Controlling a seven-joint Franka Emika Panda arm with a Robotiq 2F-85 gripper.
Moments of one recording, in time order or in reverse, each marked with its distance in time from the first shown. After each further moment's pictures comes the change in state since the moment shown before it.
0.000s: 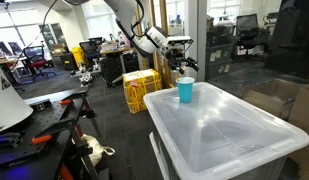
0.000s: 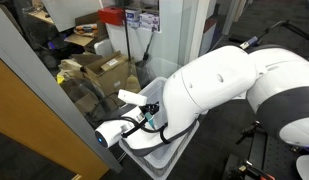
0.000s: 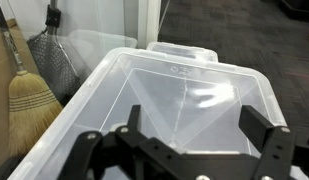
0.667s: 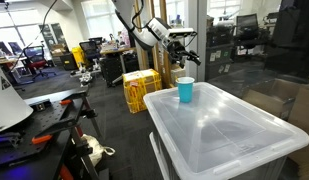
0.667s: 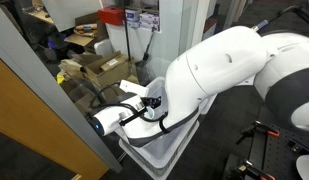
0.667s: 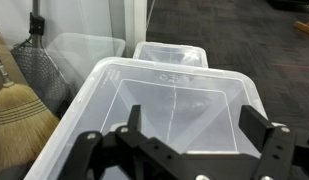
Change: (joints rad) arm -0.030 -0.089 0.001 -0.059 0.055 -0.021 0.003
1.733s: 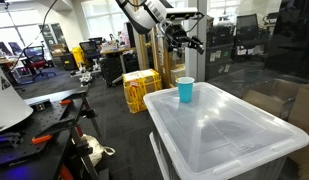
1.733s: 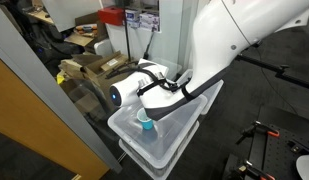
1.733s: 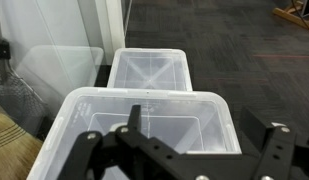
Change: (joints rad) arm -0.133 -0.335 0.019 -0.400 0.031 0.076 0.079
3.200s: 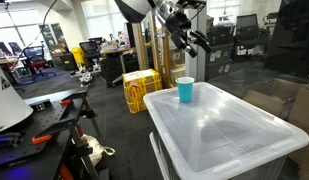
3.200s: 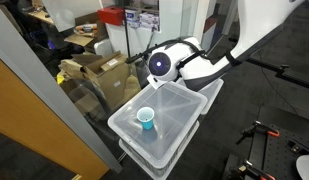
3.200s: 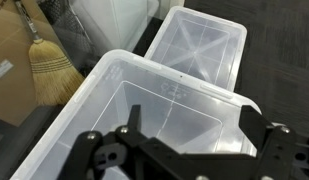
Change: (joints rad) arm -0.207 -0.293 -0.018 -0.388 -0.159 0.585 -0.216
